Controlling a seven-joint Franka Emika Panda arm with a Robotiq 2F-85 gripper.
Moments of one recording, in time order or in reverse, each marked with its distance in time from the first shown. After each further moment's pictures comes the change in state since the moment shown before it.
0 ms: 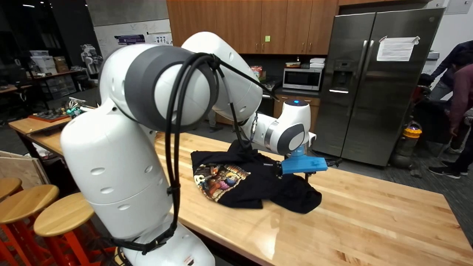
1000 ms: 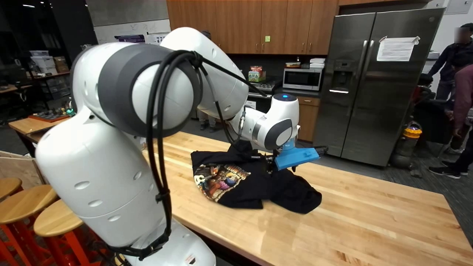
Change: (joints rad) arm 0.035 -0.098 0.041 -0.059 0.076 0.004 -0.244
